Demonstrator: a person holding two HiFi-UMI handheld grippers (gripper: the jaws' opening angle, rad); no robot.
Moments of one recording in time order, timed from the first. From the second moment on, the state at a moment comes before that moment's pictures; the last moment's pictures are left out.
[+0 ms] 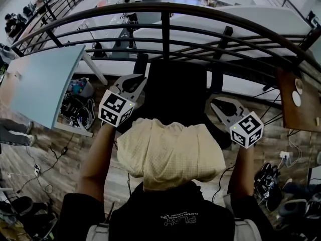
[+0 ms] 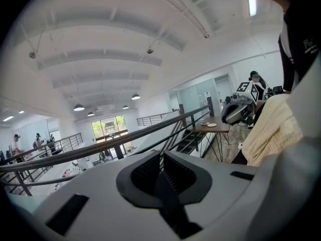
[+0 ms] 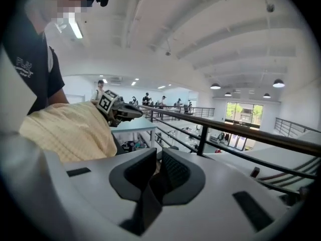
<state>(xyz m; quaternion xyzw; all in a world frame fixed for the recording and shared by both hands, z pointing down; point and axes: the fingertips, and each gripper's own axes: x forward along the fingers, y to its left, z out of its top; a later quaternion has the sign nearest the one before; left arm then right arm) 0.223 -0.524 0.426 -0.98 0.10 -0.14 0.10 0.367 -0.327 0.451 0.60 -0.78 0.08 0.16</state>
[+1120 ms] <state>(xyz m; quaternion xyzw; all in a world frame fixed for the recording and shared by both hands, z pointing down) 0.193 -0.469 0.284 -0.98 0.11 0.02 0.17 0.338 -0.299 0.279 0.72 -0.68 -0.13 0.02</state>
